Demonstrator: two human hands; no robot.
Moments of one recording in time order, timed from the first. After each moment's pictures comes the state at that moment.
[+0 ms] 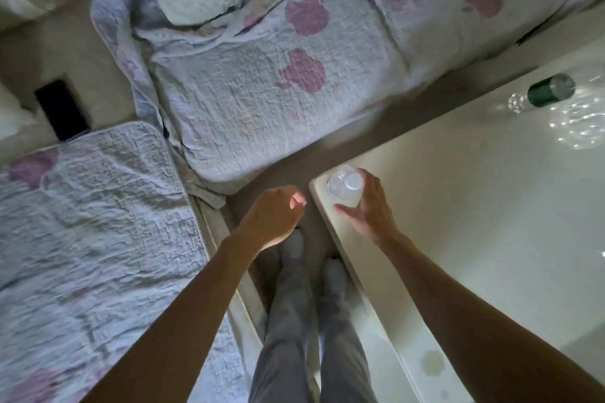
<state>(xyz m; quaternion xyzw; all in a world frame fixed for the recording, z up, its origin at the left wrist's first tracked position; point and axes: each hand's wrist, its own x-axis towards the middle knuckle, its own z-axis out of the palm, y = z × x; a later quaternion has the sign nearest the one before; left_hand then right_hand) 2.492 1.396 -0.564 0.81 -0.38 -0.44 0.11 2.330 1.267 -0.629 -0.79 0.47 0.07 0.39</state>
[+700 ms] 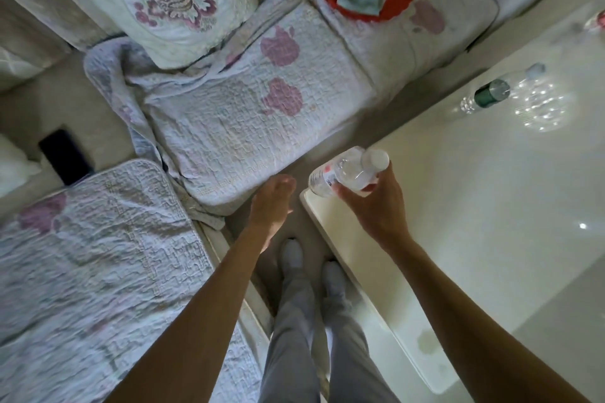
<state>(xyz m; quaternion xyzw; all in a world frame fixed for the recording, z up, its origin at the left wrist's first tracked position) 2.502 1.369 -0.509 0.76 -0.08 -0.50 0.39 2.348 1.266 -0.494 -0.74 0.52 -0.15 0.40</state>
